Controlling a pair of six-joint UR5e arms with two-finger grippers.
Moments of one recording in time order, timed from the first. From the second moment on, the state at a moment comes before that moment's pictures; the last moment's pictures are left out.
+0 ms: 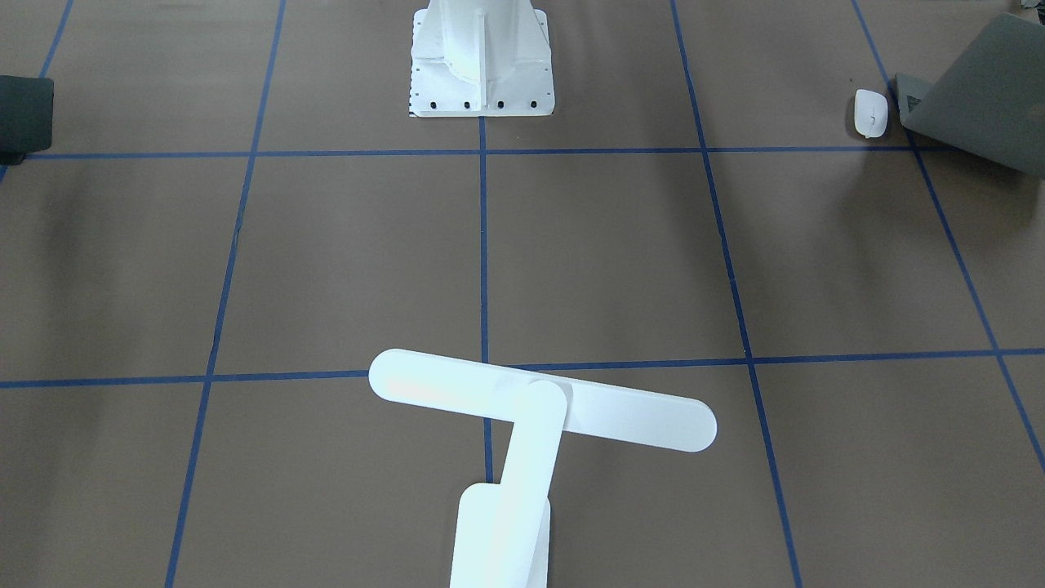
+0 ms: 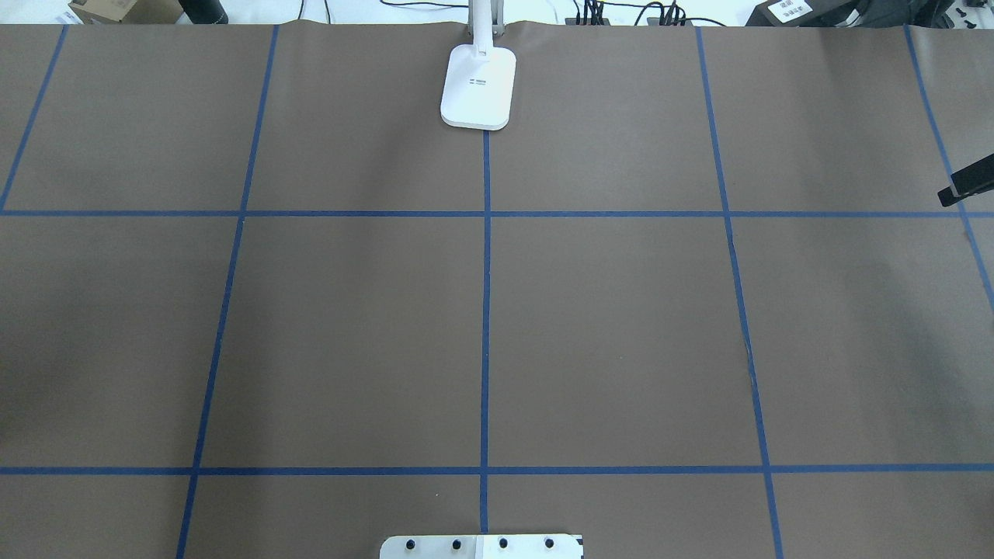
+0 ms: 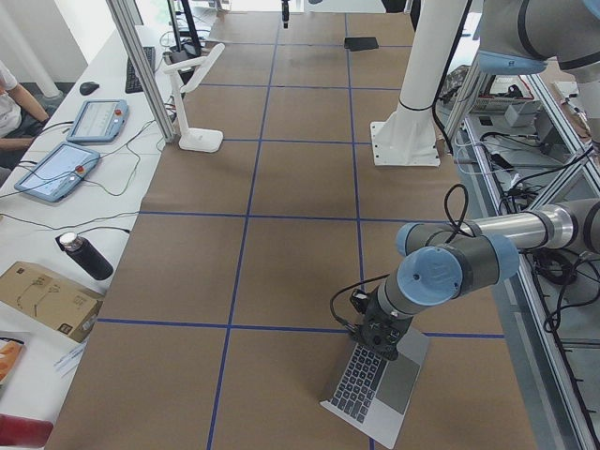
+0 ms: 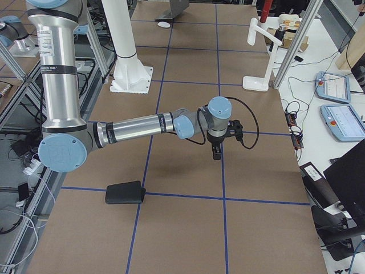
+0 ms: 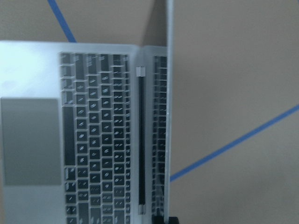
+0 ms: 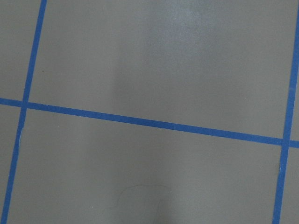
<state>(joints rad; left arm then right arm) -1.91 -1.04 -2.04 -1.43 -2.50 -0.69 1.32 -1.53 1.73 -1.41 2.36 0.29</state>
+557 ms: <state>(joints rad) -1.89 -1.30 -2.05 -1.42 -2.51 -0.77 1.31 -1.52 1.72 -1.41 2.36 0.29</state>
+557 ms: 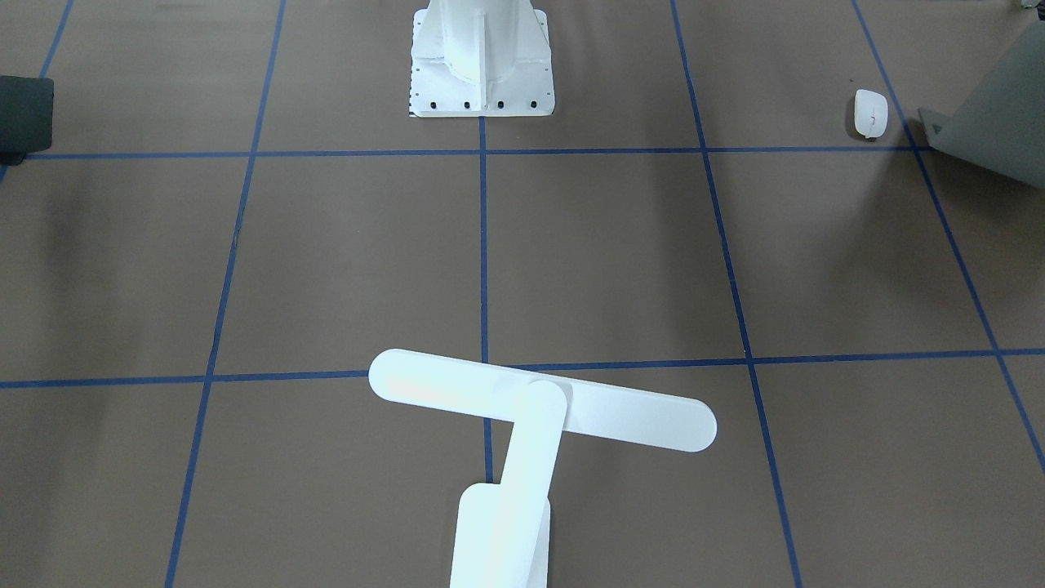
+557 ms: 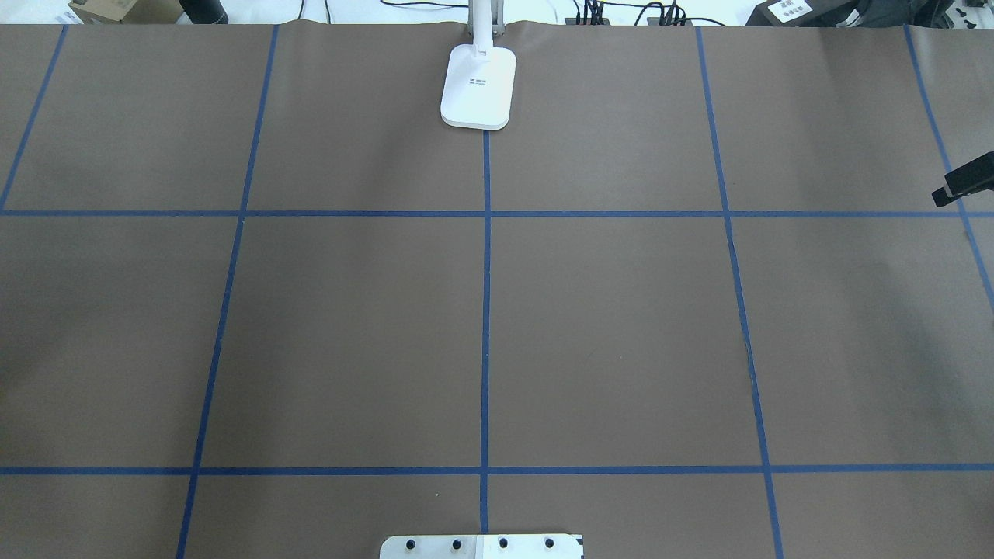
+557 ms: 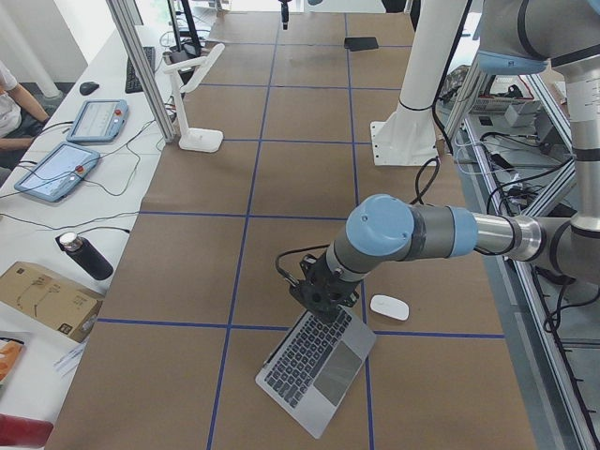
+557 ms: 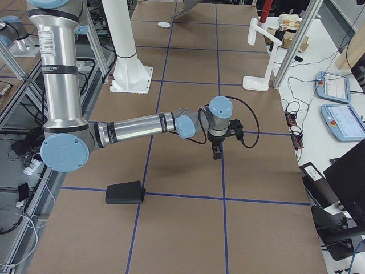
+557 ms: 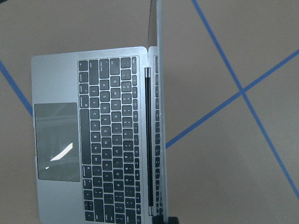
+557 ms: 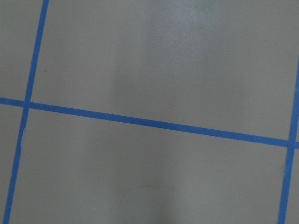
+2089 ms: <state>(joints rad) -0.95 -2.42 -1.96 -1.23 -2.05 -2.30 1.31 -1.50 1.68 -1.41 2.36 0.29</state>
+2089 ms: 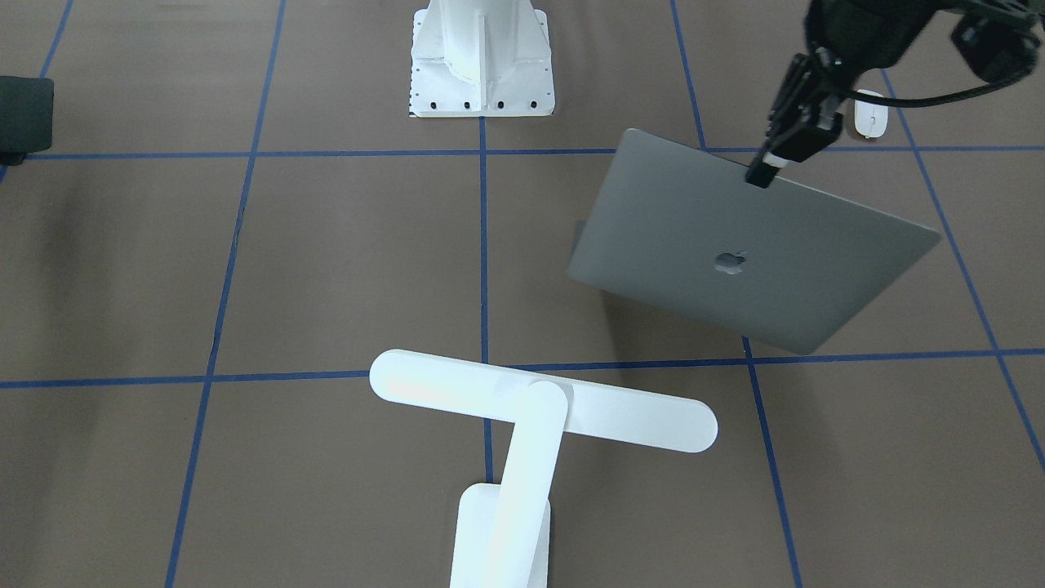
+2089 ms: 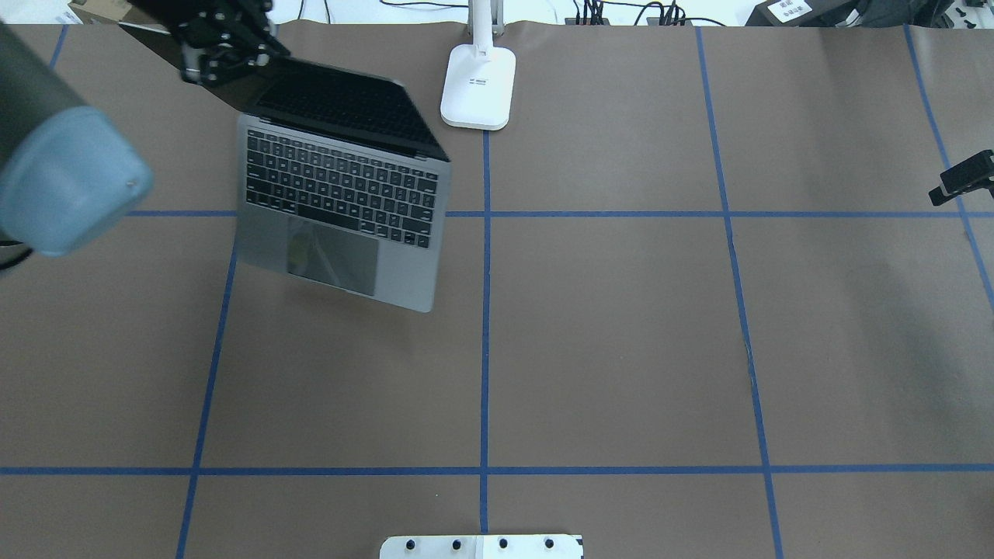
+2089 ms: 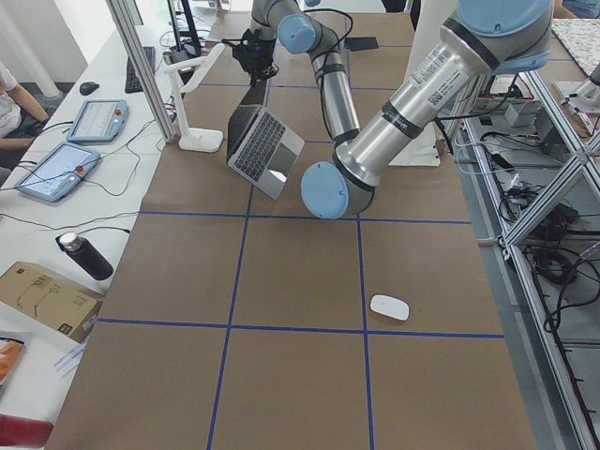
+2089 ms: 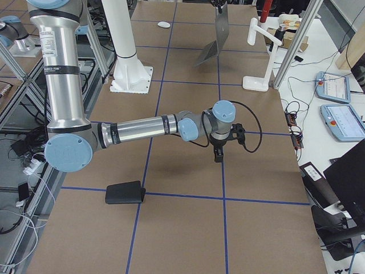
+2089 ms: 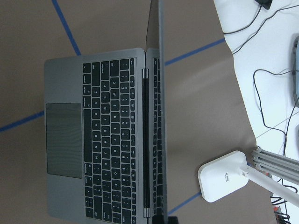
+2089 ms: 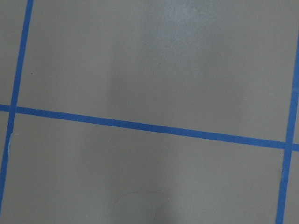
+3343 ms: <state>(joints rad) -0.74 -2.77 -1.35 -1.43 -1.85 -2.71 1.31 -1.51 1.67 -1.42 2.36 0.29</state>
